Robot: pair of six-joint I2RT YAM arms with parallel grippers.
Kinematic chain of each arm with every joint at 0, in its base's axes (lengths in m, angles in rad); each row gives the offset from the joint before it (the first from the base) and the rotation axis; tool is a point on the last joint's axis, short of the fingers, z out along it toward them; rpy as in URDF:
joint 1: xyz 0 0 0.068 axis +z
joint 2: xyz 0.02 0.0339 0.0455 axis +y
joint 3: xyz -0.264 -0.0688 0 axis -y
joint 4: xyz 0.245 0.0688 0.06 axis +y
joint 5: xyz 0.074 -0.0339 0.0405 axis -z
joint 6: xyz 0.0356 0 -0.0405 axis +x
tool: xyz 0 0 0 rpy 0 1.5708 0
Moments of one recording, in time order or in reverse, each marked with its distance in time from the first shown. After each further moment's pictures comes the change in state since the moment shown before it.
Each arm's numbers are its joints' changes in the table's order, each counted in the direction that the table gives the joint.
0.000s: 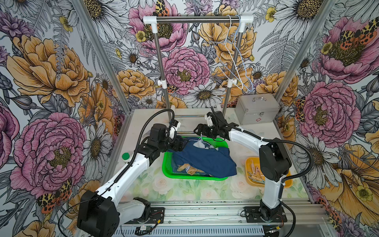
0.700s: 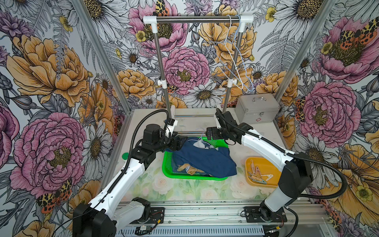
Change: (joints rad) left arm 0.011 -0.094 -0.025 -0.074 0.067 0.003; right arm 0.027 -0.242 -0.032 0.299 0.330 -0.222
